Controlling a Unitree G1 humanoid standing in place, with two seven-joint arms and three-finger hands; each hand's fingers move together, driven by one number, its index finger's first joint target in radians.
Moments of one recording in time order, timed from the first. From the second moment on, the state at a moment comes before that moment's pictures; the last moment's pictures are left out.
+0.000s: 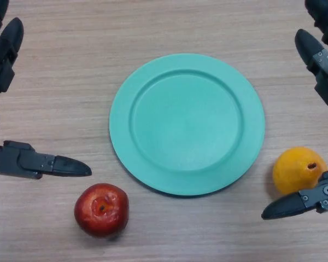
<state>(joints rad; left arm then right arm) -0.04 0.29 0.32 -0.78 -0.25 0.41 -0.18 -0.01 -0.33 -0.11 -1.00 0.20 0.53 0.17</state>
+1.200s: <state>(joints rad) 0.37 0.17 0.06 -0.24 0.12 -0.47 0.07 -0.04 -0.28 -0.05 -0.99 0.16 0.58 0.18</state>
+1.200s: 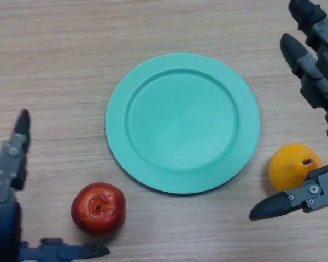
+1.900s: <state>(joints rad) 0.30 0.17 0.01 -0.02 0.23 -0.48 0.07 -0.07 -0.34 -0.11 -1.00 0.24 0.59 0.12</state>
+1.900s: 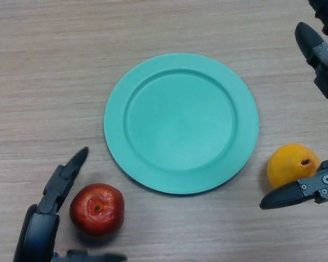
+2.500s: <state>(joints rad) 0.26 0.18 0.09 -0.33 0.24 -0.28 0.01 -0.01 -0.42 -0.10 -1.00 0.35 0.59 0.01</state>
